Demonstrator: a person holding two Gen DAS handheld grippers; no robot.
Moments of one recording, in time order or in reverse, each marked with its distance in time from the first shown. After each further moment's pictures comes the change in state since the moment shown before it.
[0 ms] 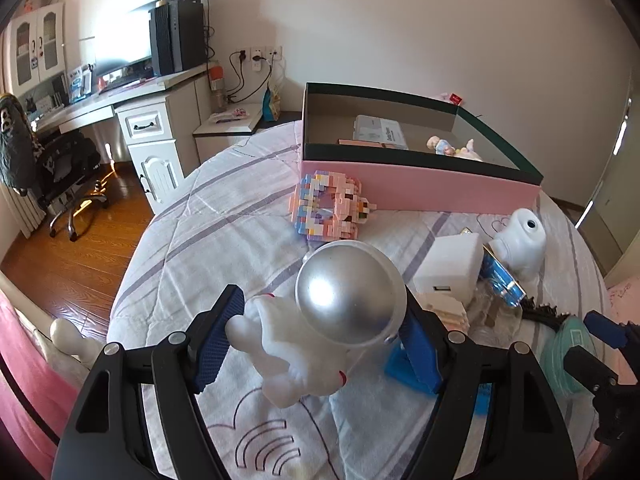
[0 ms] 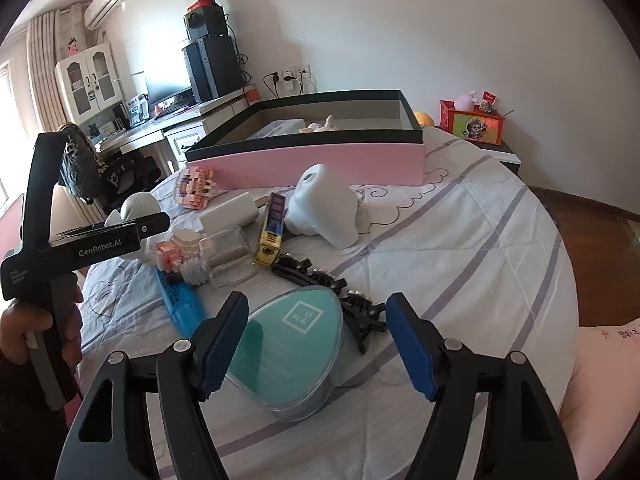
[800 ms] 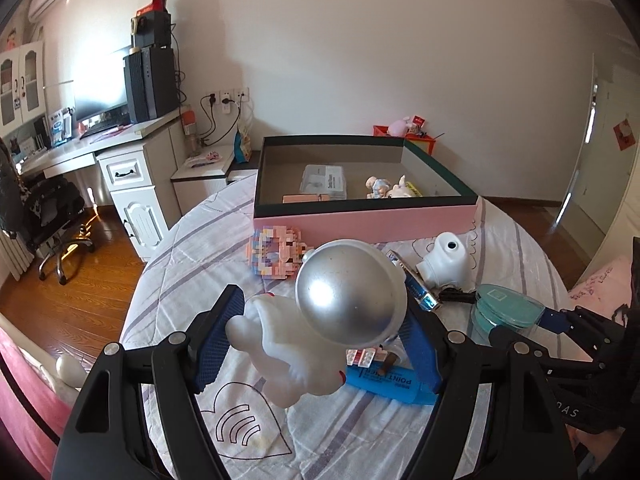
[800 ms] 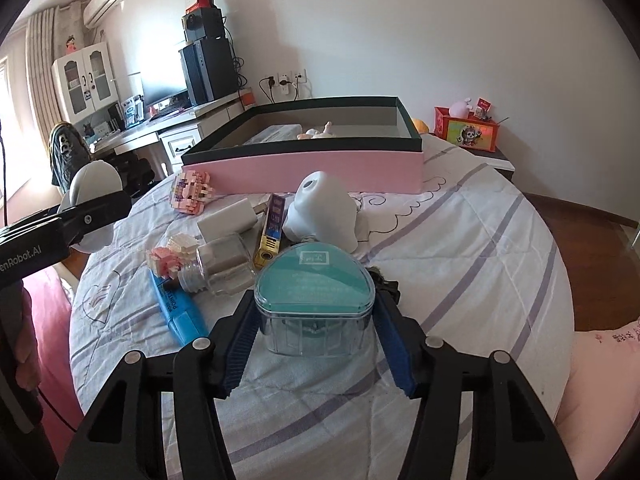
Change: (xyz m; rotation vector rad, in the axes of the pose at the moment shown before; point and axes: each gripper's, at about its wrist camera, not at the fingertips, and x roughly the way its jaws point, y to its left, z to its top) left arm -0.057 -0.030 0.015 0.098 -0.132 -0.073; right arm -0.003 -0.002 0.007 0.003 -0.037 -0.025
